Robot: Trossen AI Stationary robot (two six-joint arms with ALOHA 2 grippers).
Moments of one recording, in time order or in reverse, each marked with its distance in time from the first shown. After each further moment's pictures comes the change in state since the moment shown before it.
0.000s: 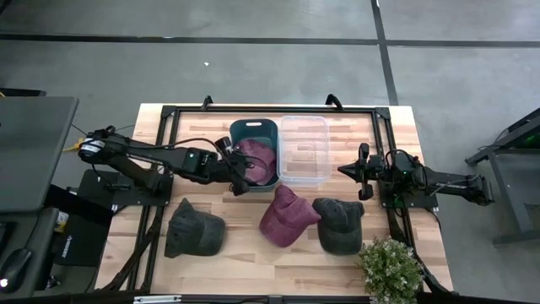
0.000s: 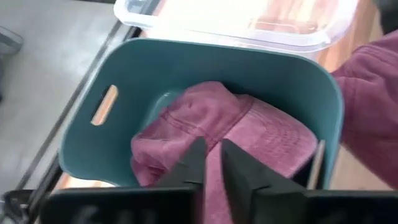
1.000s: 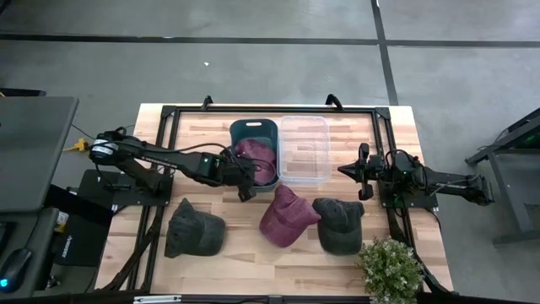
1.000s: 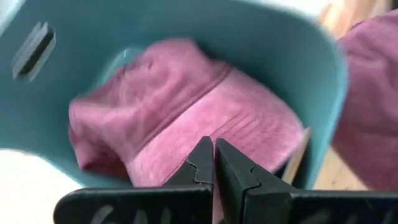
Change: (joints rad) left arm 0.038 0.111 -0.032 0.034 0.122 -0.186; right arm 0.000 0.000 0.000 0.000 0.000 0.000
